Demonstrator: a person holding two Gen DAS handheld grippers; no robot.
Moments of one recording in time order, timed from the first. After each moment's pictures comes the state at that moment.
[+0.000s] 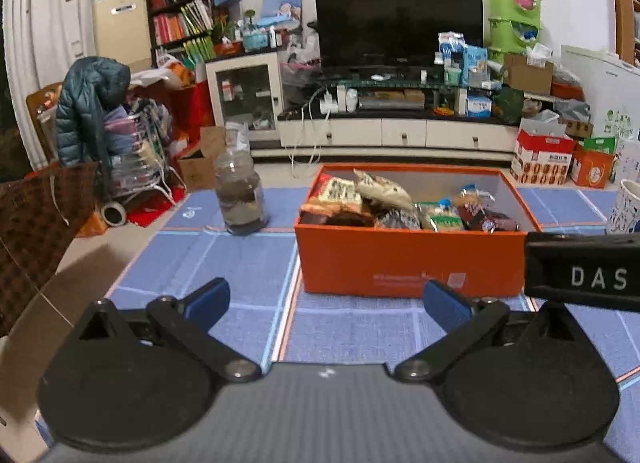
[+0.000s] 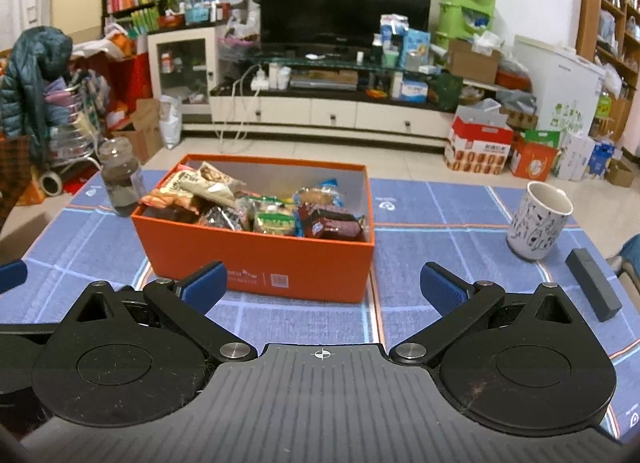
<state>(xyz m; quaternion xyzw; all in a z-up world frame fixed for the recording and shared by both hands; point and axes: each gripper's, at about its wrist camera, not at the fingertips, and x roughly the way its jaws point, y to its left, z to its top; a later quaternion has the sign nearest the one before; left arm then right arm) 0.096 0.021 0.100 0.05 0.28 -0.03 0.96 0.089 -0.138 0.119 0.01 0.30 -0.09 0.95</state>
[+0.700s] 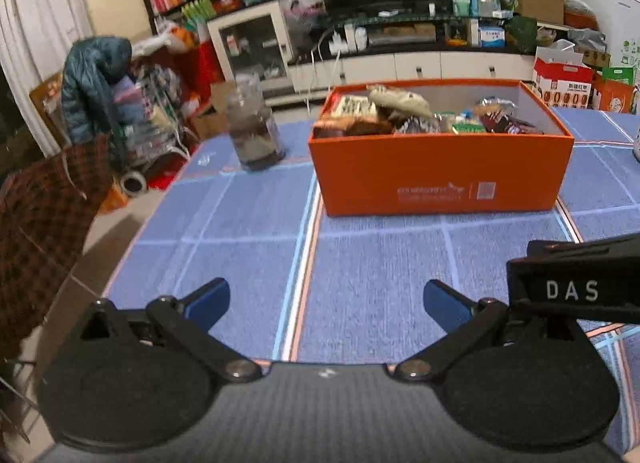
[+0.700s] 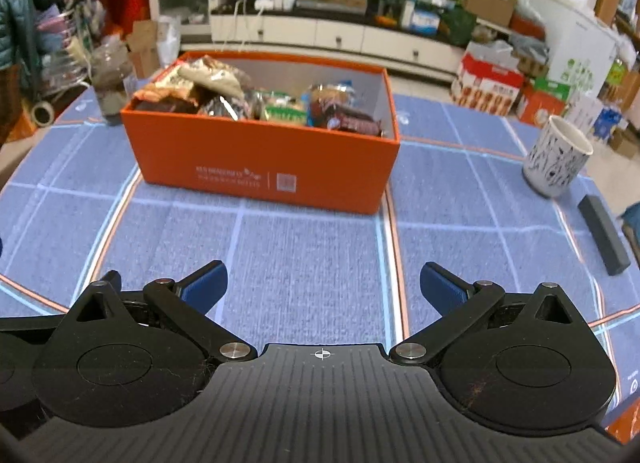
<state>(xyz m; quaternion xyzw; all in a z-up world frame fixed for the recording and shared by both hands) 0.091 0.021 0.063 0.11 0.36 0.00 0.93 0.107 -0.122 0.068 -0.01 0.41 -0.09 0.91</state>
